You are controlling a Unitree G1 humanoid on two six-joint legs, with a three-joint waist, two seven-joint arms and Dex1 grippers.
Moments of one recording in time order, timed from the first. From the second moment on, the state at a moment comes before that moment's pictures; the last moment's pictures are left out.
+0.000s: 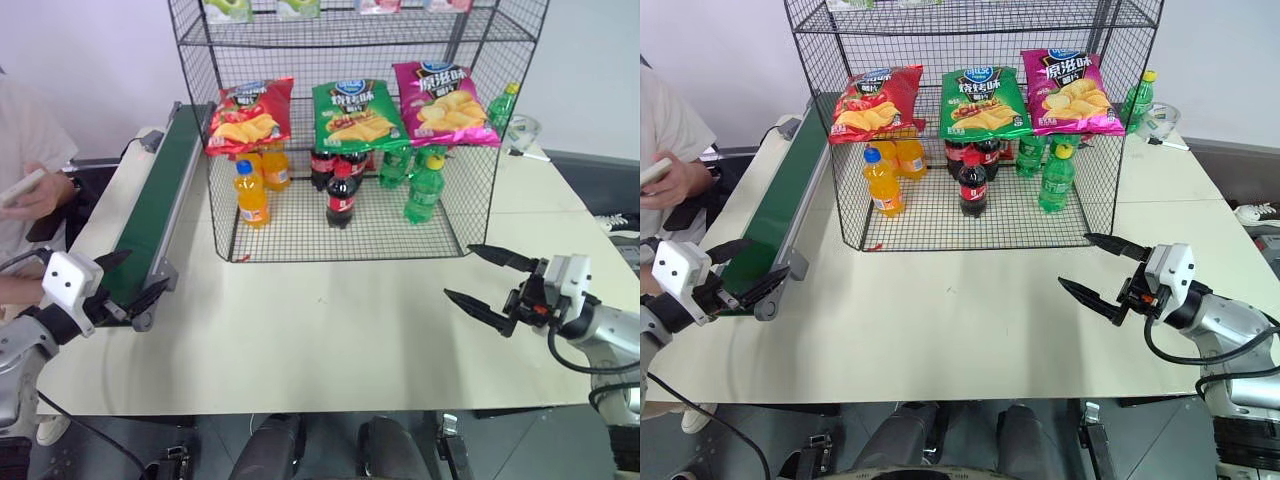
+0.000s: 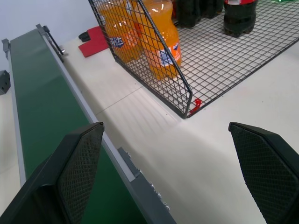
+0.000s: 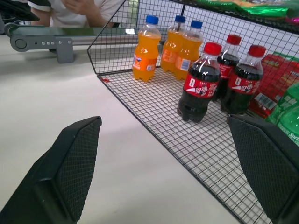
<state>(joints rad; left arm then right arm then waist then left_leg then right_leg) 0.06 0.77 0.42 0.08 -0.42 -0.01 -0.88 -0.01 -0.70 -0.30 -0.02 0.55 -0.09 1.14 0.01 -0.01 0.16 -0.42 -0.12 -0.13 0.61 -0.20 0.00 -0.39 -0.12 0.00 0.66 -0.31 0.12</state>
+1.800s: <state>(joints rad) 0.07 0.76 0.42 0.13 -0.42 -0.05 -0.92 -0.04 -0.69 -0.29 0.00 0.52 -0.09 1.15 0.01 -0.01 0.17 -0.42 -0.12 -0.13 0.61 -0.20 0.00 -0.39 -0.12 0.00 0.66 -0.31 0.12</state>
